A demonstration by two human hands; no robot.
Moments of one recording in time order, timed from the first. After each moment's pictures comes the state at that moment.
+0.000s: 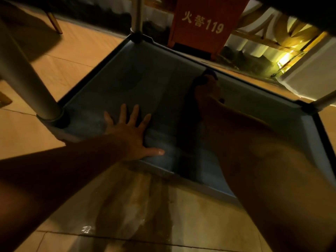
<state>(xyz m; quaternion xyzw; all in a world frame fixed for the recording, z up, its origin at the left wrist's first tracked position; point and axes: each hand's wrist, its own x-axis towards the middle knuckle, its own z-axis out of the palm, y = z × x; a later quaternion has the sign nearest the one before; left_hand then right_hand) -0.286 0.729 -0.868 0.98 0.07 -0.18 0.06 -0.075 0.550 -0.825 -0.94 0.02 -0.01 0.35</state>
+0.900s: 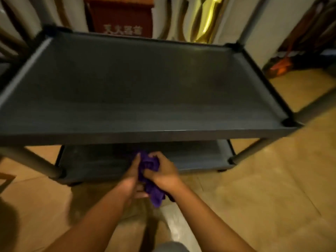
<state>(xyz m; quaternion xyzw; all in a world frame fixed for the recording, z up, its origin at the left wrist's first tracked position) -0.403 0.566 -0.606 0.54 0.38 -0.33 0.67 -0.396 0.443 -0.621 -0.84 0.05 0.18 0.51</state>
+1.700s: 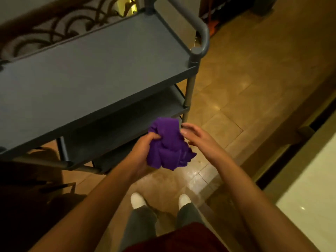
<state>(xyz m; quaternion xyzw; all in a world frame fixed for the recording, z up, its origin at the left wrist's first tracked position) -0.551 0.429 -0.077 0.59 0.18 -0.40 0.68 -0.621 0.242 -0.091 -0.67 0.22 0.10 0.70</state>
